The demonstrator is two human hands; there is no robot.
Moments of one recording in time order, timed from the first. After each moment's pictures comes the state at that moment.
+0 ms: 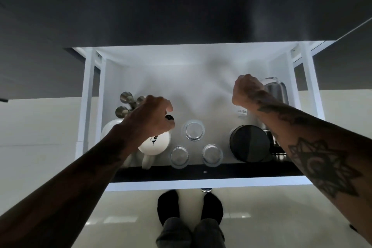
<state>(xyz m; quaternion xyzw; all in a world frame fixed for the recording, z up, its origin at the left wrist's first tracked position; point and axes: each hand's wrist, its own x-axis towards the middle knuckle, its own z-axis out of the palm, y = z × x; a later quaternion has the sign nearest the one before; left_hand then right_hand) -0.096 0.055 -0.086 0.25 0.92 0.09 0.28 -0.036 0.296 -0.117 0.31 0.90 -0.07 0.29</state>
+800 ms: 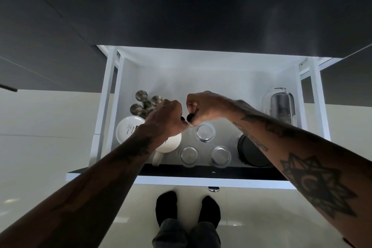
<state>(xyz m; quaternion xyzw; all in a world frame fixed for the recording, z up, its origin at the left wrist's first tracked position) -0.090 0.054 -0.079 0.23 0.91 0.09 0.32 -0.069 0.205 -0.096 0.04 0.89 -0.28 0.37</state>
